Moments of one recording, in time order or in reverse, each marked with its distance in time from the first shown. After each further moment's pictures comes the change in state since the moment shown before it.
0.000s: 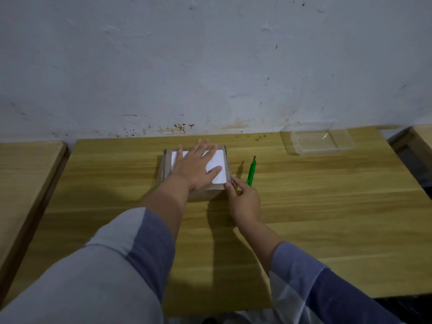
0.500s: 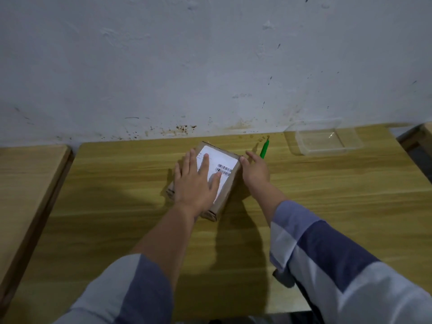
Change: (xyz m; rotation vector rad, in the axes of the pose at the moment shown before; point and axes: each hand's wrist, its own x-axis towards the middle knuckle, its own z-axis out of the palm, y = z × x) left_hand -0.037 0.019 0.019 -0.077 0.139 -0.222; right_hand 0.064 -0.039 -0.015 0.119 -0.017 0.046
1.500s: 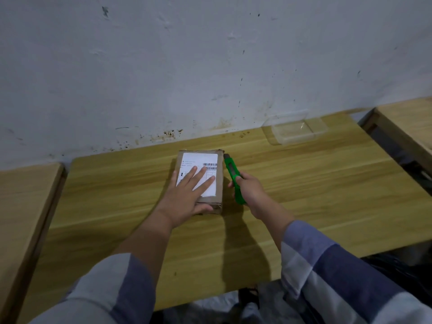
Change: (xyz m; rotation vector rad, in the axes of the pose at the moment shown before) left_hand -0.033 -0.039 0.001 0.295 -0.092 0.562; right_hand -0.078 0.031 -0.029 0.179 -0.191 0.123
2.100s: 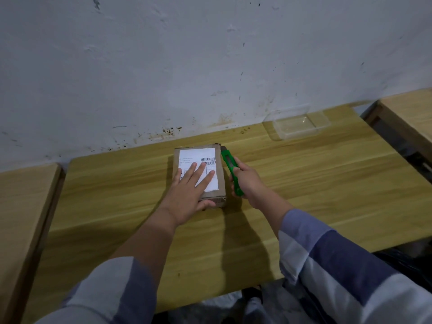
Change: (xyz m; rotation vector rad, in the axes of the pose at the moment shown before) left_hand 0.008 0.000 0.004 0.022 0.005 -0.007; right_hand 0.010 -0.013 0.007 0.059 -0.042 0.020
